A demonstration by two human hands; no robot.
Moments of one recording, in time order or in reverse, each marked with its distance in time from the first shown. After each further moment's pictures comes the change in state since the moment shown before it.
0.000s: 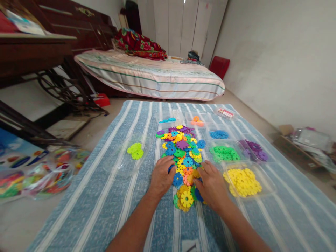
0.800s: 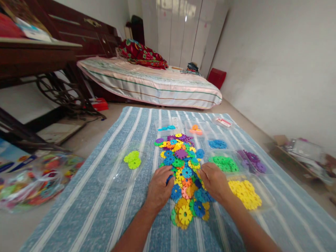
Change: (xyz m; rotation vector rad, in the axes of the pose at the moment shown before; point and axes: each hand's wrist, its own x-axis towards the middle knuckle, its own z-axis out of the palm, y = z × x) left_hand -0.001 -0.002 -0.003 -0.026 0.015 -0.003; right_hand 0.047 0.031 -0.006 0.128 0.024 -0.089
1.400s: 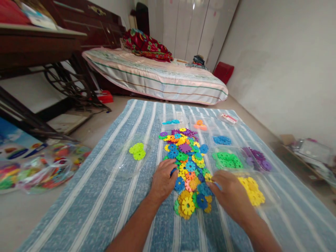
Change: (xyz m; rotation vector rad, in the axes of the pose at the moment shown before) left_hand 0.000 0.005 0.001 -0.026 -0.020 -0.037; right_hand -0.041 -0.013 -0.037 -0.061 -0.041 0.025
